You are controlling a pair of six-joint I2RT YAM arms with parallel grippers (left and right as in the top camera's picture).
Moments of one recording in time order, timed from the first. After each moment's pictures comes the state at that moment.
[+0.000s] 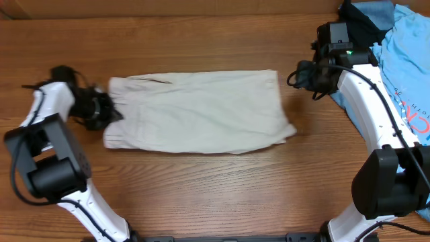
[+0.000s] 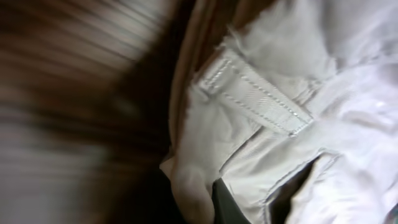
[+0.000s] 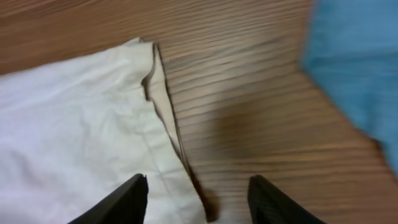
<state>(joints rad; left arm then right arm) 0.40 2.10 1.49 -0.97 0.43 -0.18 0.08 1.83 1.56 -0.95 -0.09 0.25</state>
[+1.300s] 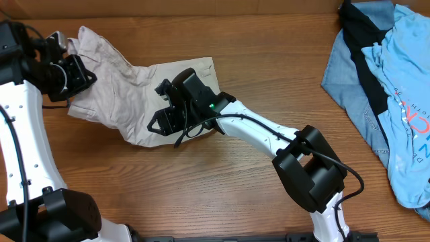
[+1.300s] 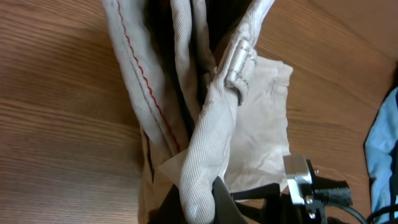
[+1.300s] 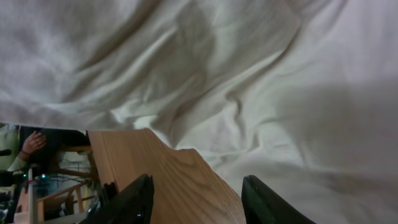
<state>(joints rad) 0.36 1.70 1.78 -1.23 0.44 -0.10 0.77 2.12 1.56 -0.29 -0.64 0.46</state>
